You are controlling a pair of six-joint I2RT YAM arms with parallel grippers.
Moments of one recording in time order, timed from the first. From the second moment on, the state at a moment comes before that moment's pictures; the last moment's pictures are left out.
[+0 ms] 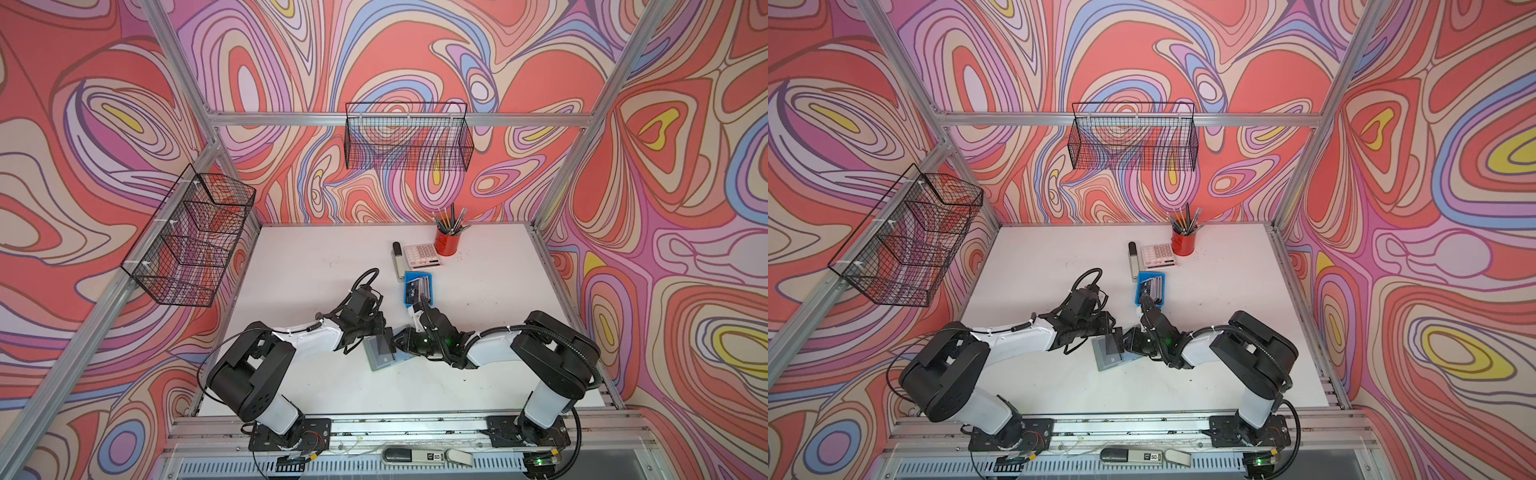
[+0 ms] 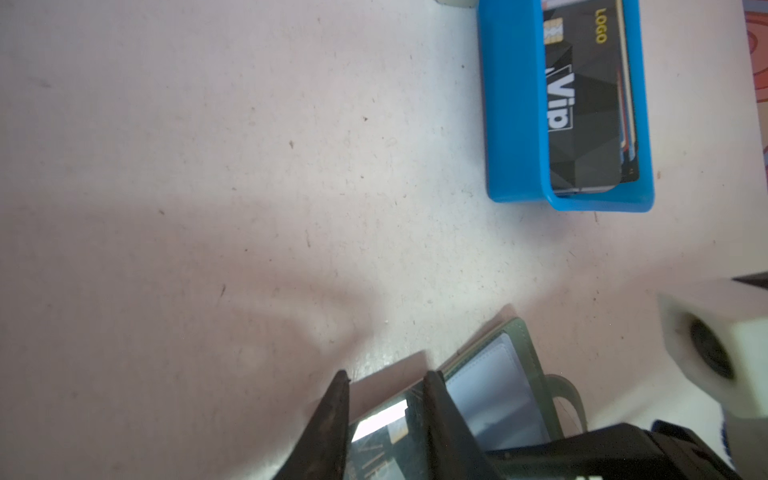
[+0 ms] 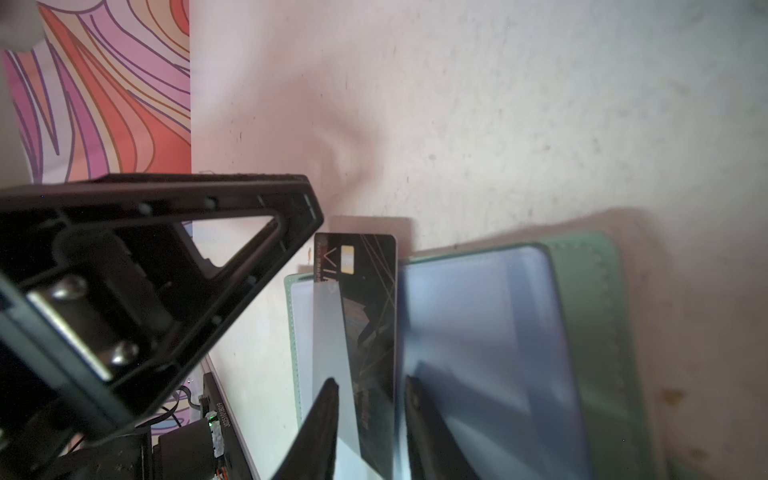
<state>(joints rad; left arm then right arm) -0.61 1.56 0.69 -0.01 0.06 -0.66 0.83 1.74 0.60 0.49 -0.29 1.02</state>
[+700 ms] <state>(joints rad) -0.61 1.58 0.64 0.06 0.12 -0.68 0.83 1.79 0.60 0.58 -0.35 1.03</state>
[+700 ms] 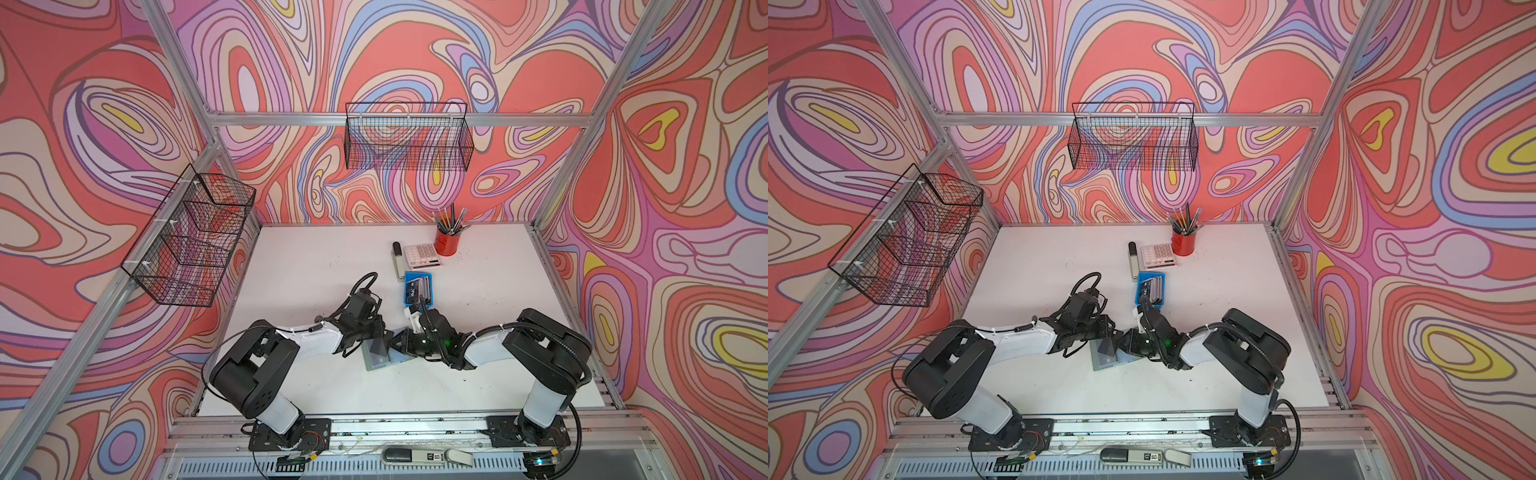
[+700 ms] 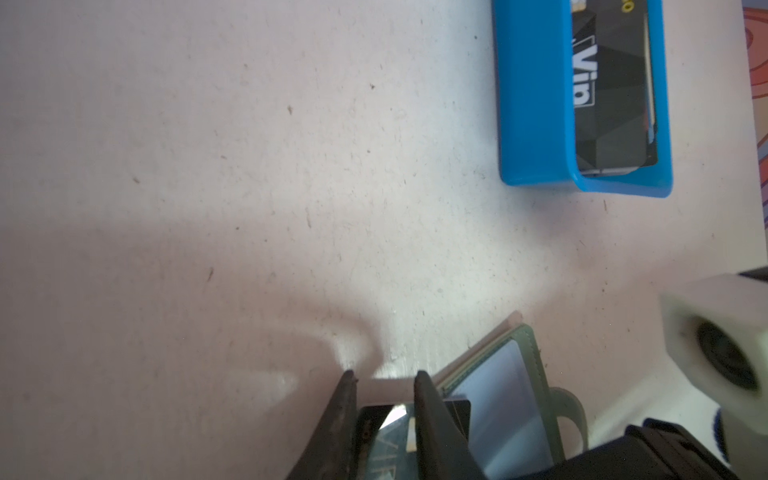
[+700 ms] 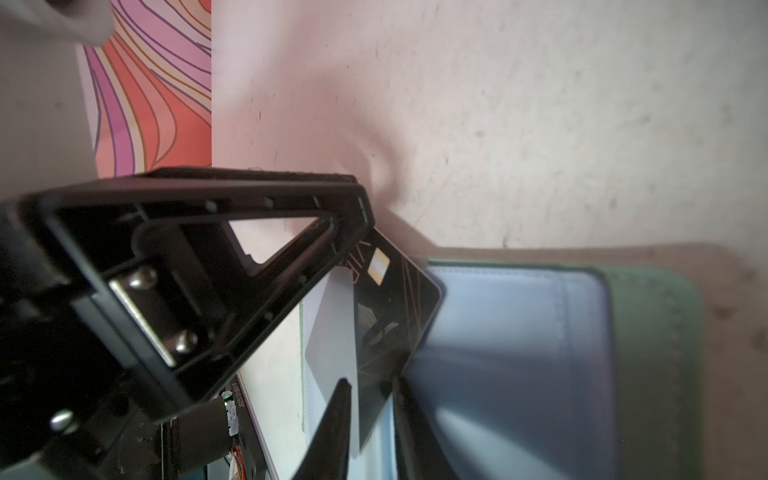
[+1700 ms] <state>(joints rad) -0.61 1.54 0.59 0.07 0.13 -0.68 0.83 1.85 0.56 0.77 -0.27 1.21</state>
